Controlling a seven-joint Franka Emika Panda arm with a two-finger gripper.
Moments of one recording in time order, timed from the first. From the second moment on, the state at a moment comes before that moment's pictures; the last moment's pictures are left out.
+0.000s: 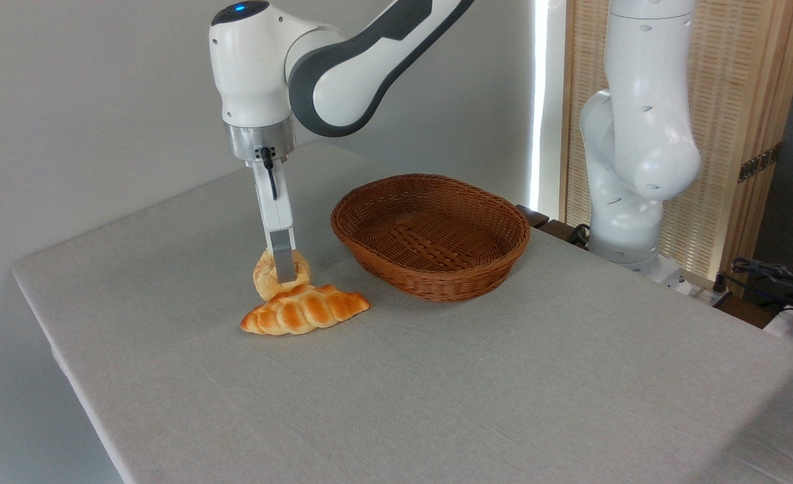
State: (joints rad) arm -0.56 -0.02 0.11 -2.10 -0.06 2.18 0.77
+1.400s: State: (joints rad) arm -0.57 -0.28 0.10 -2.08 -0.08 1.66 0.33
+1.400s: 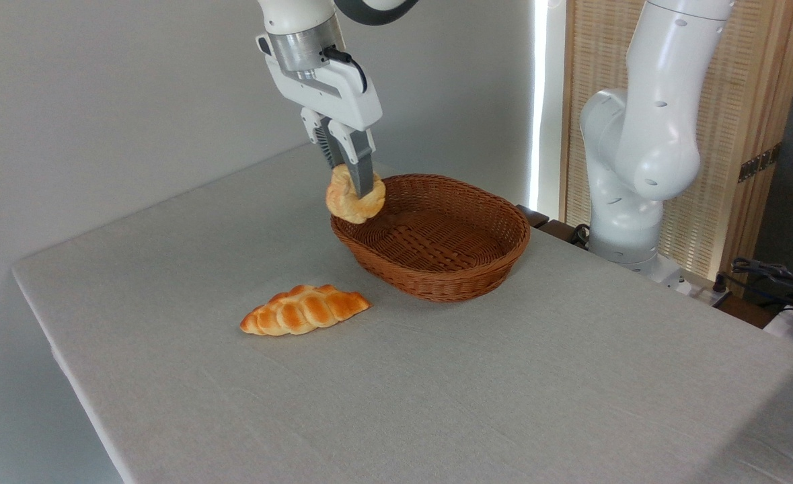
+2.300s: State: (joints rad) arm -0.57 -0.24 0.08 -2.06 -0.07 1.62 0.35
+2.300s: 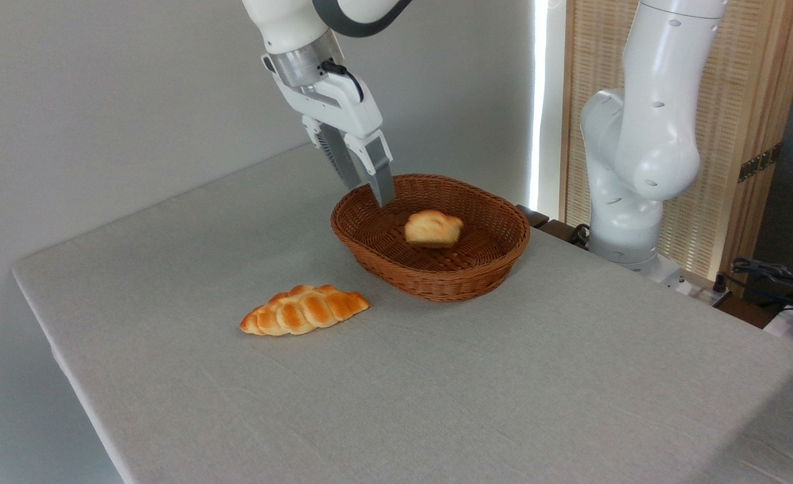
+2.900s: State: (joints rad) arm -0.43 -0.23 0.31 -1.98 -0.01 1.93 0.52
